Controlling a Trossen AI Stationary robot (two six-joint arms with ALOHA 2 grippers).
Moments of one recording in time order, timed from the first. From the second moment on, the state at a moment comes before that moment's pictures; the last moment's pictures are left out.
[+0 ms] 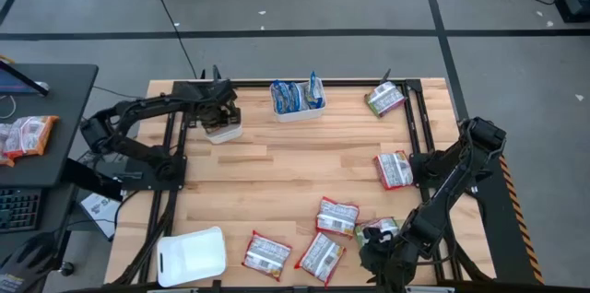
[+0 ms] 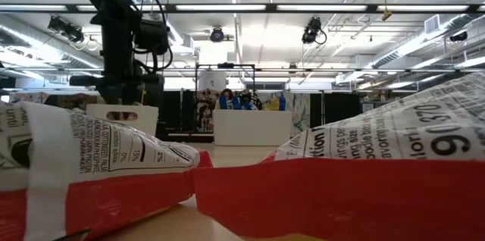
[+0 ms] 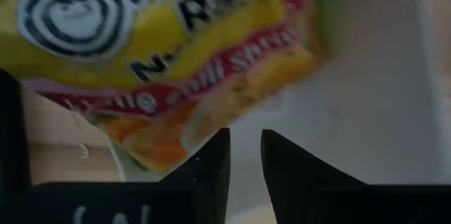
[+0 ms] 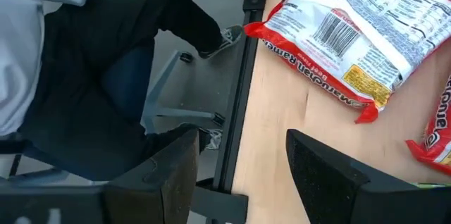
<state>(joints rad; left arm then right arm) 0.68 1.39 0.82 -0.81 -0.13 -0.95 0.91 1.64 1.11 -0.38 0.12 0.78</state>
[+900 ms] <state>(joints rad) 0.83 1.54 0.82 -0.61 -0.27 -0.85 0.85 1.64 1.11 -0.46 0.22 0.62</state>
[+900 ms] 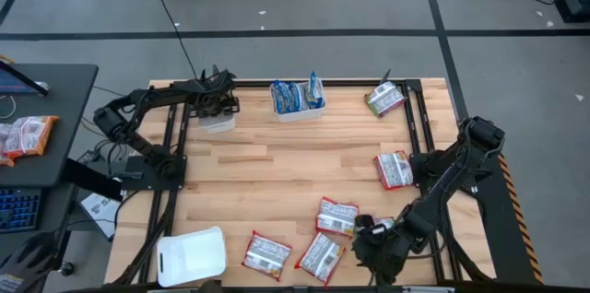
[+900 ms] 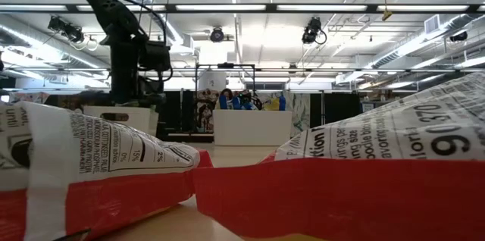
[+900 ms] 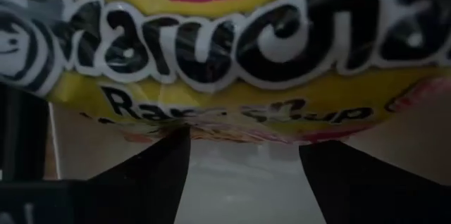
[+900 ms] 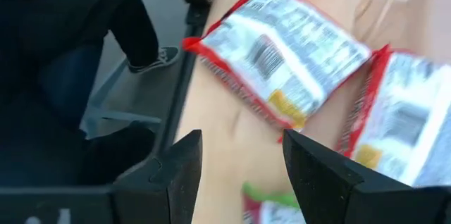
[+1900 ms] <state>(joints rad) 0.61 1.45 0.81 -1.22 -0.29 -0.85 0.63 1.64 1.11 -0.42 0.18 0.24</state>
